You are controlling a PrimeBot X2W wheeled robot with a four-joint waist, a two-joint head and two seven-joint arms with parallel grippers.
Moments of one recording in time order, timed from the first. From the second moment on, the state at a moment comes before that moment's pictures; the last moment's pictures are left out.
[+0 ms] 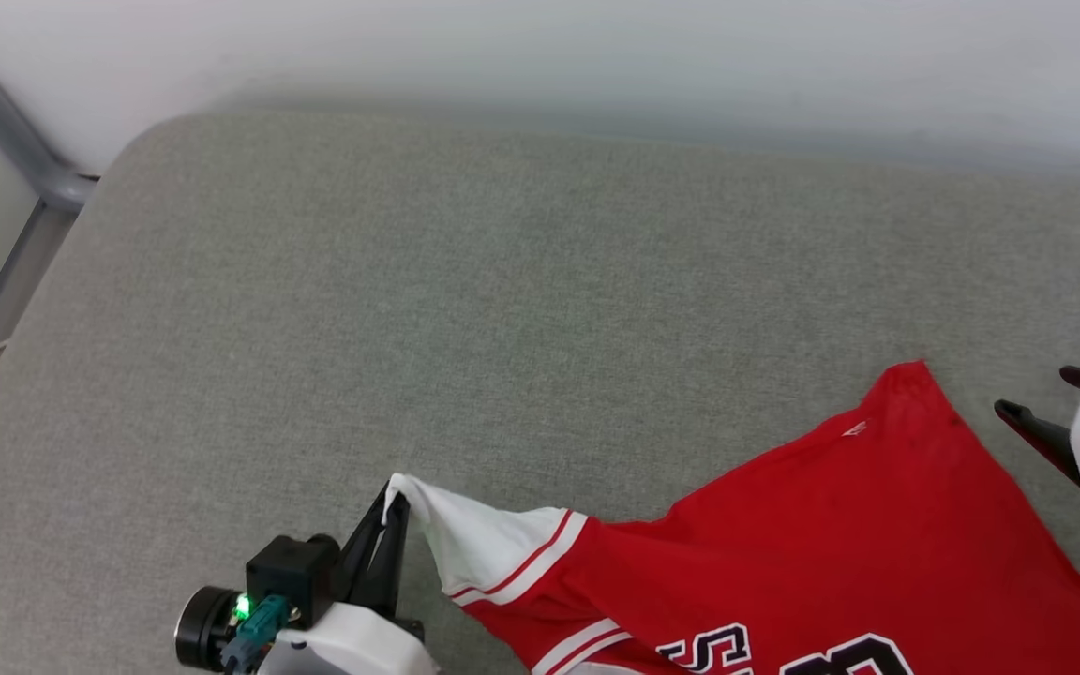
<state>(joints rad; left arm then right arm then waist) -0.06 0.36 -0.51 0.04 -0.49 0.22 -0.20 -0.38 -0.79 0.31 0.01 0.68 0.13 0.76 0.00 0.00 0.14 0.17</state>
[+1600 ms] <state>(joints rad) -0.17 0.37 -0.48 0.09 -0.48 0.20 -0.24 -0.82 -0.73 0.92 0.50 0.85 0.13 0.22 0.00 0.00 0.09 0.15</state>
